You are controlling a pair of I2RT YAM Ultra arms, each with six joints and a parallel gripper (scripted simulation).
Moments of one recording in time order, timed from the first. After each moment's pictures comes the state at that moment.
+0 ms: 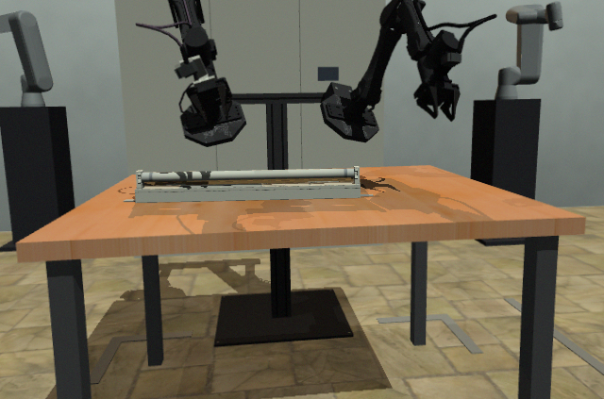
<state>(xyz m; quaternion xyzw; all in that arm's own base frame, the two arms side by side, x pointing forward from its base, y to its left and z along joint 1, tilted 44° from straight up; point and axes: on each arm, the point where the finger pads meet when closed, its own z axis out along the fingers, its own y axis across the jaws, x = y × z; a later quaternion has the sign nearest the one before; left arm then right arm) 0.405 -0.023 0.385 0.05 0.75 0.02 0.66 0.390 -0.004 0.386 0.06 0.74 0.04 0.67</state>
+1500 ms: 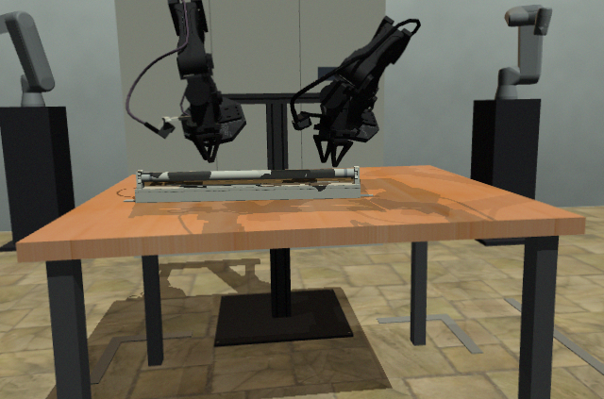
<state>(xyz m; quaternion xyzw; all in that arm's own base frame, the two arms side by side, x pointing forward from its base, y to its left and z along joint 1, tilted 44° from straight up) 0.419 -0.252 0.169 0.56 0.76 0.22 0.22 0.384 -0.046 0.243 0.61 0.72 0.17 0.30</state>
